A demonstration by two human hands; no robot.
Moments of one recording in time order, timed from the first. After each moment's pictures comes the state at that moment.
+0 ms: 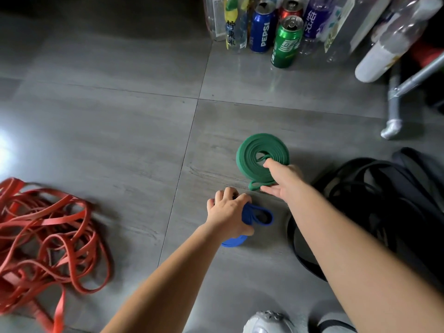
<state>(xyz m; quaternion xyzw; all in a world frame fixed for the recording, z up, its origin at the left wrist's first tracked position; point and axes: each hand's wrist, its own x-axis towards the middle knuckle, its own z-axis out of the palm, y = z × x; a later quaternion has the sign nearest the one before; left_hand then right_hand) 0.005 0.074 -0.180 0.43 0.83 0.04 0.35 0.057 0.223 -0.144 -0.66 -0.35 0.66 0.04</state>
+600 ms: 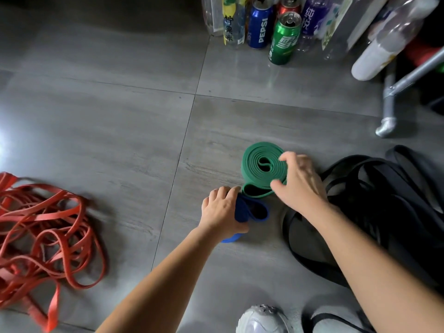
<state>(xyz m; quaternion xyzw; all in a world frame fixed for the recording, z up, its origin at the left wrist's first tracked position) 0.010 0.062 -0.181 0.42 0.86 0.08 0.30 0.116 0.224 -0.139 -0.44 -0.87 0.21 -0.04</state>
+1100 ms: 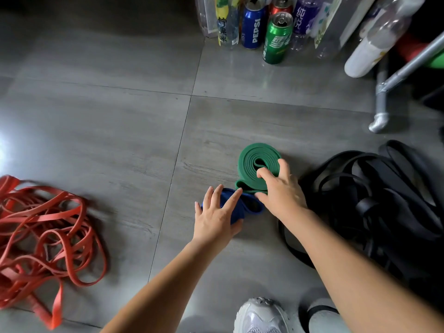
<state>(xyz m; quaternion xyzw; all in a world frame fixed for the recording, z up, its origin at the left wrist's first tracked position) 0.029 0.038 -0.171 0.42 0.87 0.04 0.26 0.113 0.196 -0.147 -0.39 -0.89 0.21 -0.12</state>
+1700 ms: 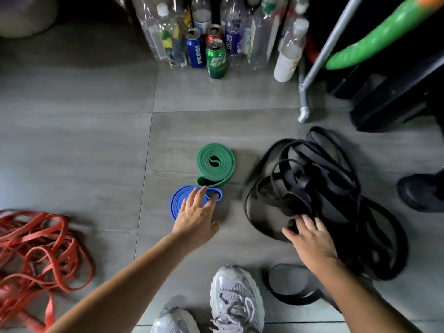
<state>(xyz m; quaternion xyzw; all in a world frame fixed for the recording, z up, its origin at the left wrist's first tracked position) 0.065 0.045 -0.102 0.54 0.80 -0.04 0.28 0.331 0.156 -0.128 -0.34 -0.90 -0.03 -0.26</state>
